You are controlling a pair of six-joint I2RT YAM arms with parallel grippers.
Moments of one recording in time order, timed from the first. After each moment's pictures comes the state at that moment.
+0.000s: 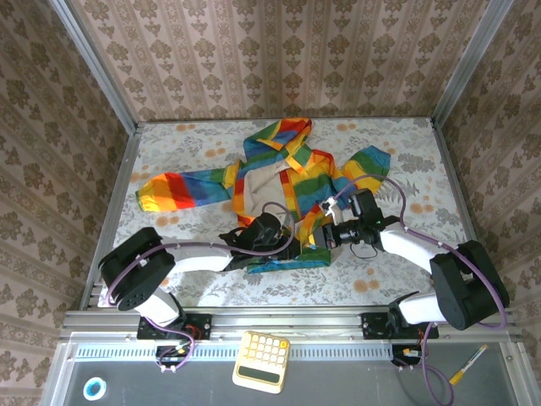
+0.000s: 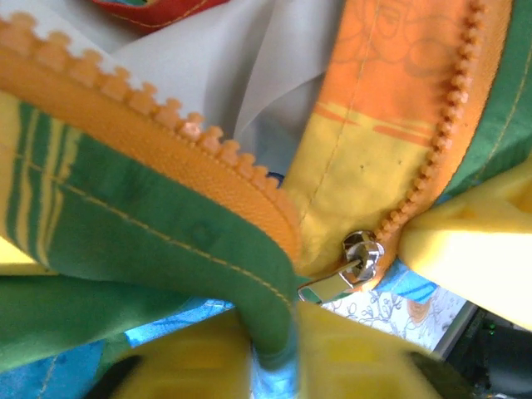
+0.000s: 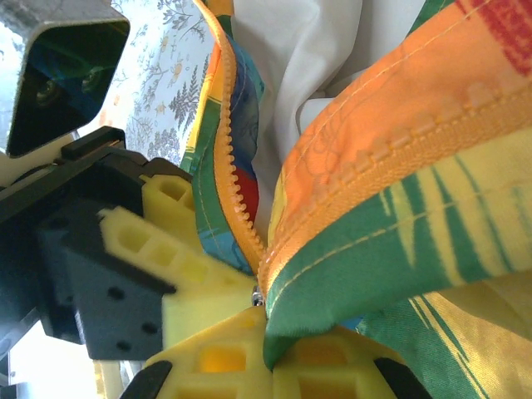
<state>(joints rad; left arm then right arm) -1.01 1.56 0.66 0.20 0.21 -0.88 0.34 1.36 0.59 -0.15 -0.77 0.22</state>
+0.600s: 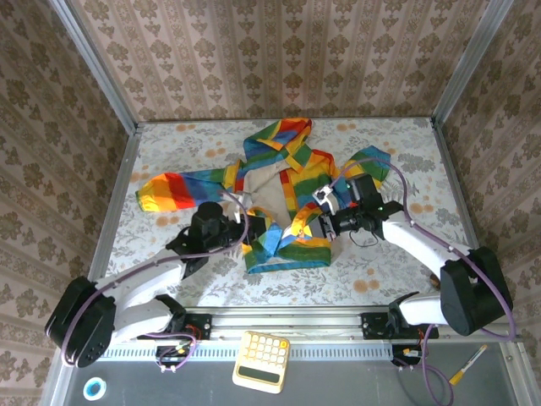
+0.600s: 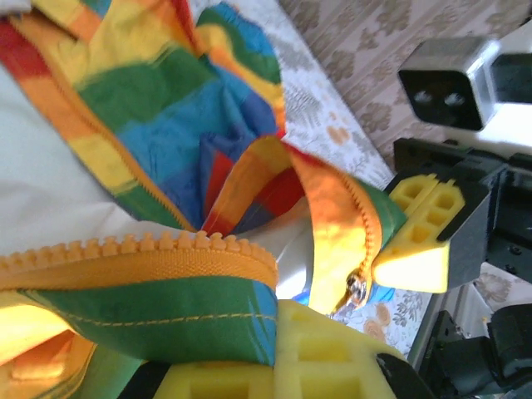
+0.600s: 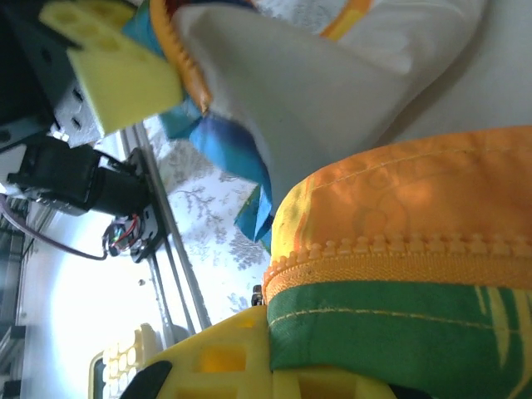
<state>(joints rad) -0.68 1.08 0.46 0.30 0.44 -0.58 0.38 1.33 0.80 -0.37 -0.87 0.02</state>
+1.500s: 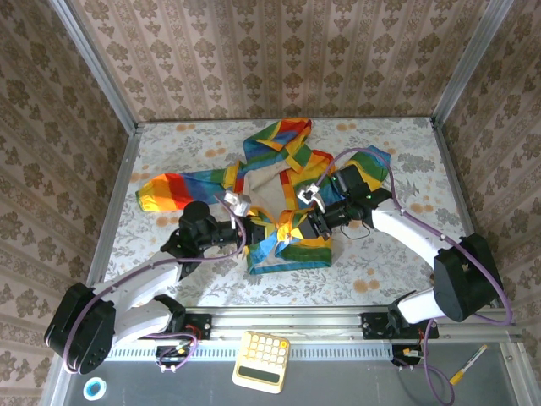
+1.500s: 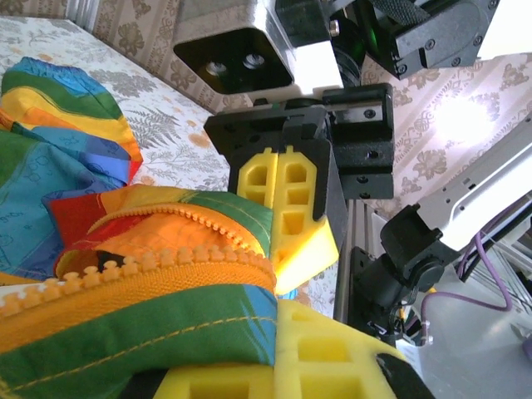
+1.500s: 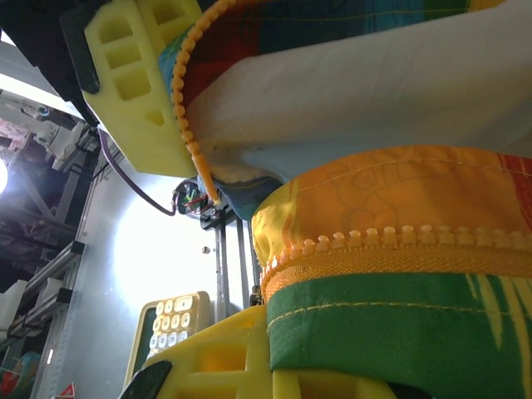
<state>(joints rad) -0.64 1.06 0.42 0.49 0.82 -0.39 0.44 1.42 0.94 -0.49 -1.06 -0.18</state>
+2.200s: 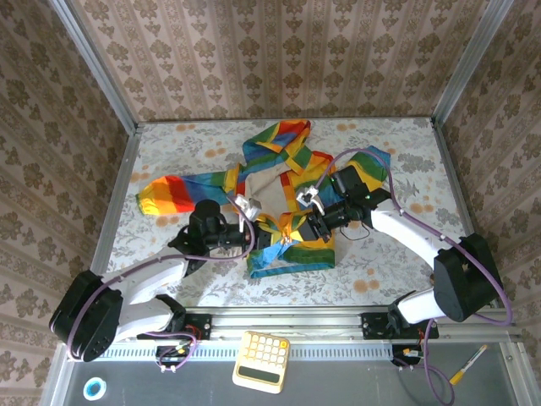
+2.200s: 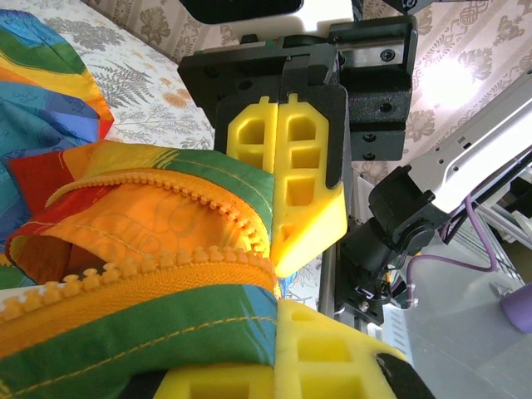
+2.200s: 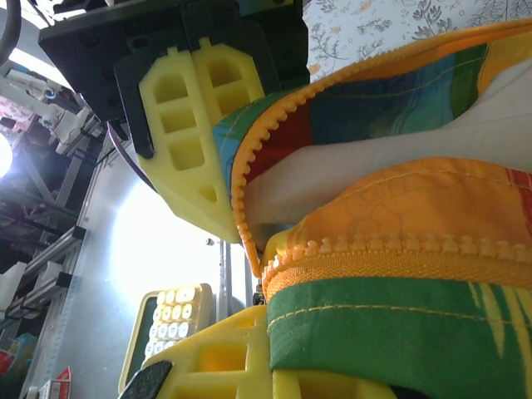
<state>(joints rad) -0.68 1.14 0.45 0.45 0.86 -0.34 0.45 1.42 0.94 -0.51 -1.08 -0.24</state>
